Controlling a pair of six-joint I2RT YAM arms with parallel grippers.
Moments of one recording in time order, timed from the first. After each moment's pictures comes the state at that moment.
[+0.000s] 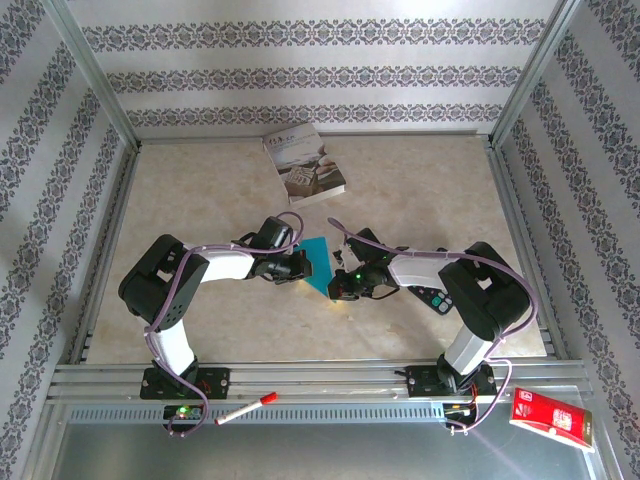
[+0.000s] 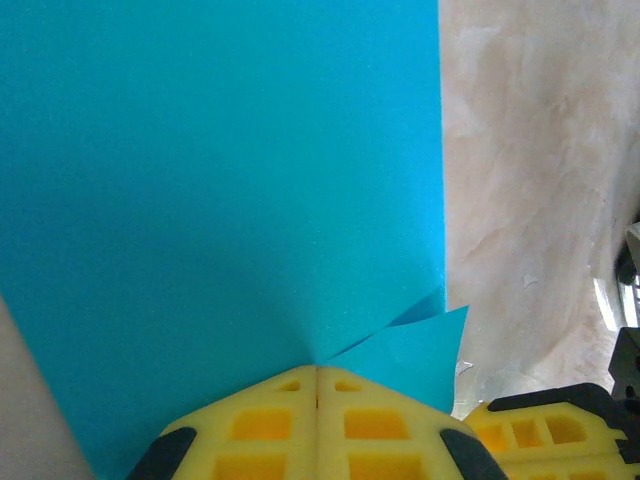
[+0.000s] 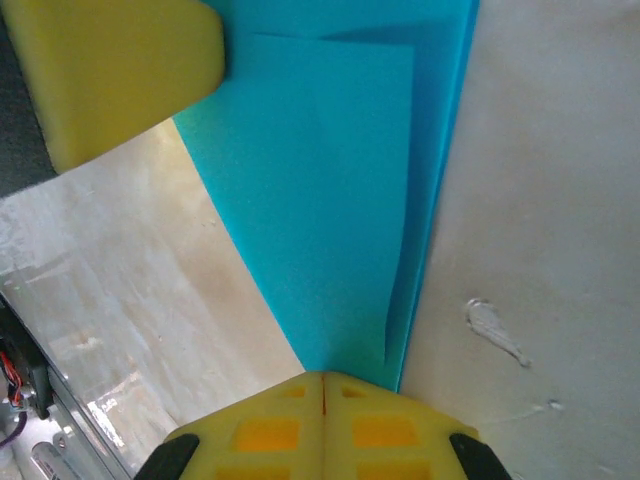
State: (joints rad) left arm -0.54 1.79 0.84 -0.03 0.46 -0.75; right arm 0.62 1.68 0.73 -0.19 -0.59 0.57
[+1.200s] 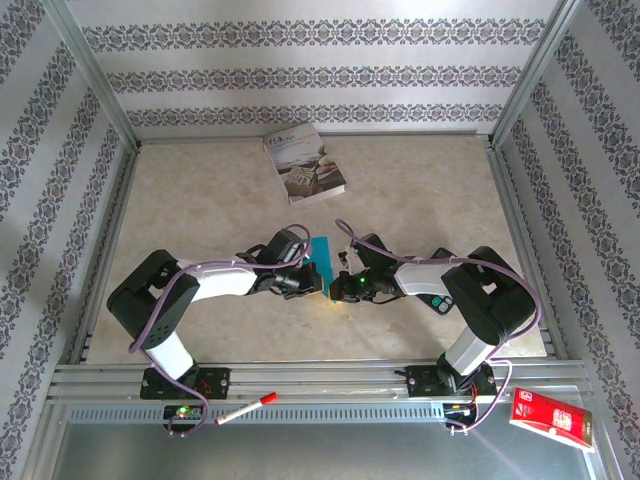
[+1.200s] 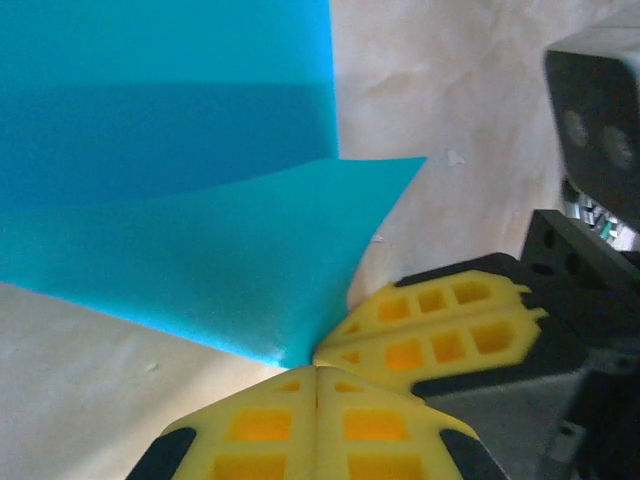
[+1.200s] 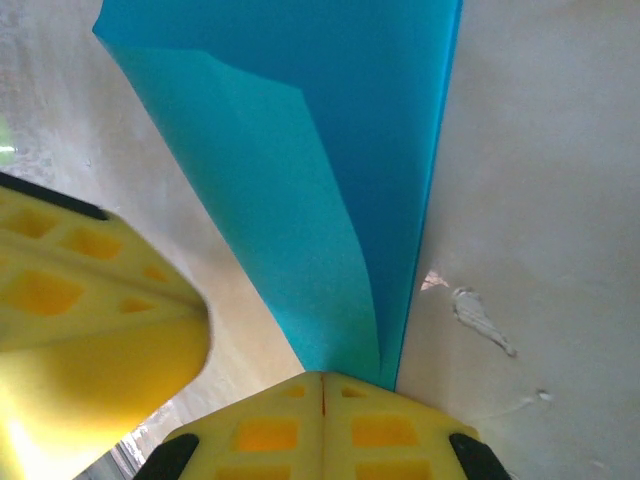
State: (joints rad) left arm -0.69 1.68 0.77 -0.02 0.45 -0.92; right arm 0.61 1.65 0.63 -0.01 -0.60 0.66
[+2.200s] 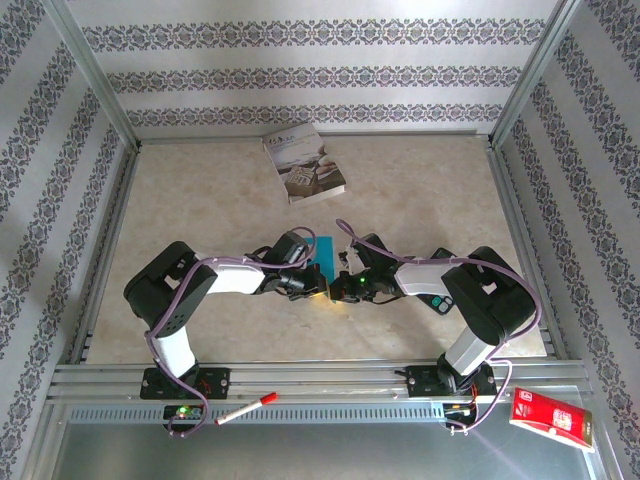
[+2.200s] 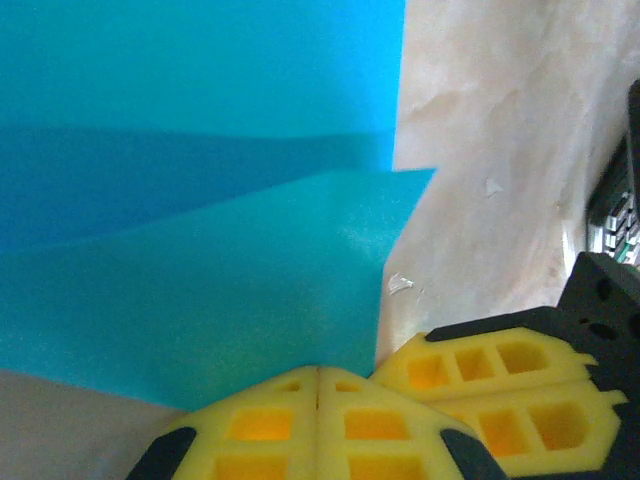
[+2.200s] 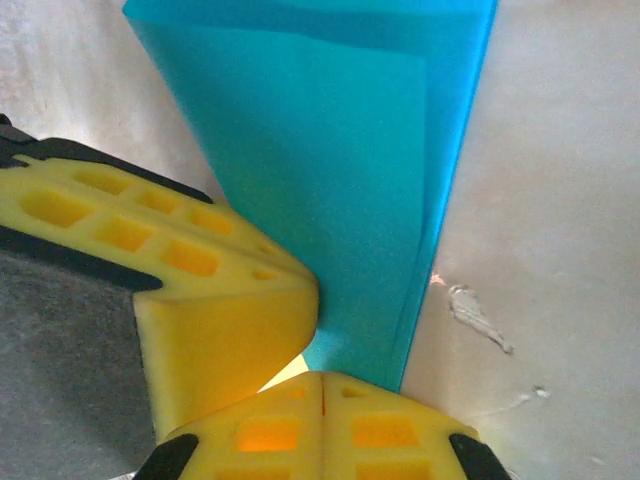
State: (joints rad) left arm -0.69 1.78 0.79 0.07 0.46 -0.96; right arm 0.61 1.65 0.62 -0.01 -0.60 0.68
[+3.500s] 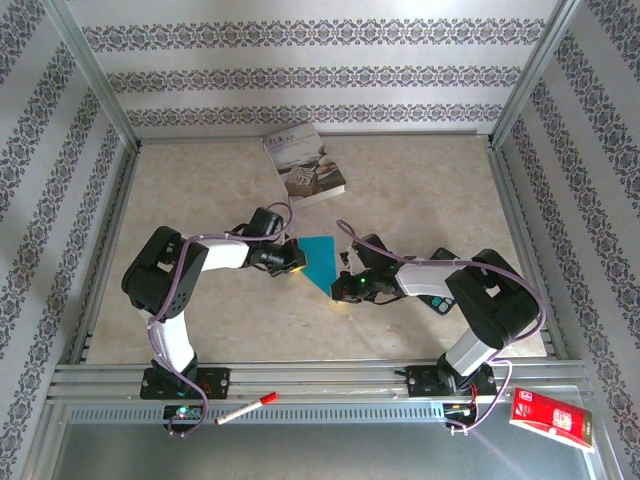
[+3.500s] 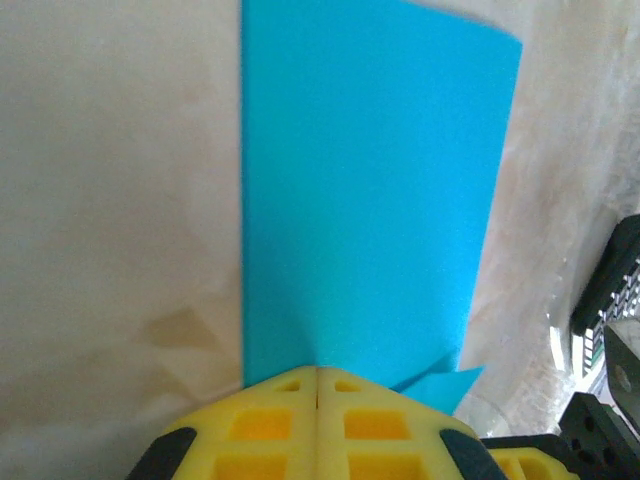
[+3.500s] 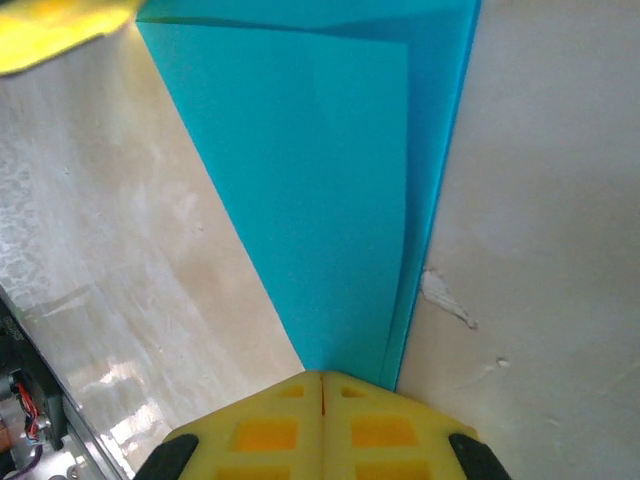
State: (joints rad) left arm -0.43 1.84 0.89 -0.05 0.55 -0.78; right arm 0.61 1.62 0.63 -0.06 -0.55 0.67
